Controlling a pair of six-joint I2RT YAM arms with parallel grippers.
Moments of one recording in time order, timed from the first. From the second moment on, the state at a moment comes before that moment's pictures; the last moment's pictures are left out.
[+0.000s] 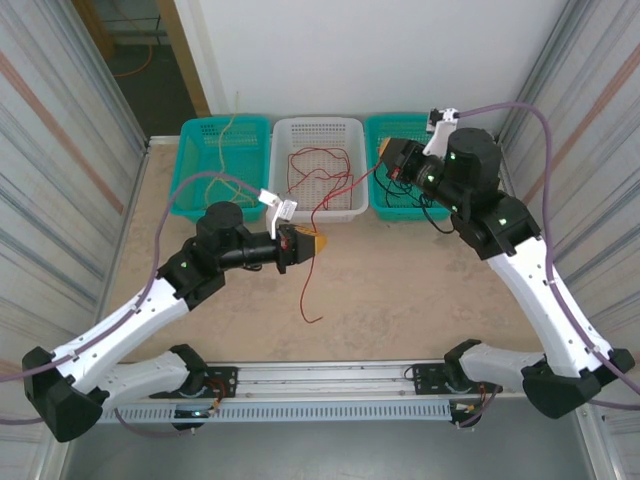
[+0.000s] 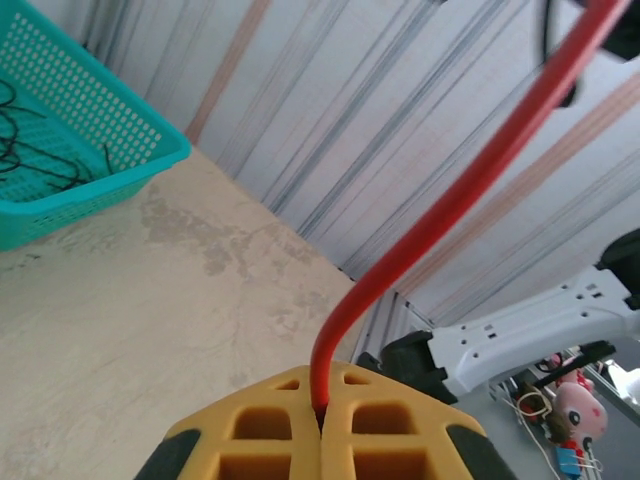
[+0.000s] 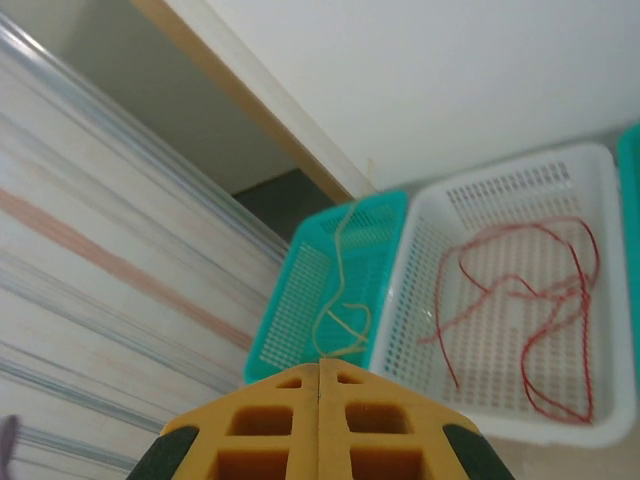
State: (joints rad) left arm -0.75 1.01 0.92 -0.09 0.57 -0.49; right arm 0.51 1.17 1.48 -0.52 -0.06 0.71
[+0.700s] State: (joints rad) left arm -0.58 1.07 1.16 -0.30 0.39 -0.50; right arm 0.49 1.13 1.32 -0.65 -0.05 0.74
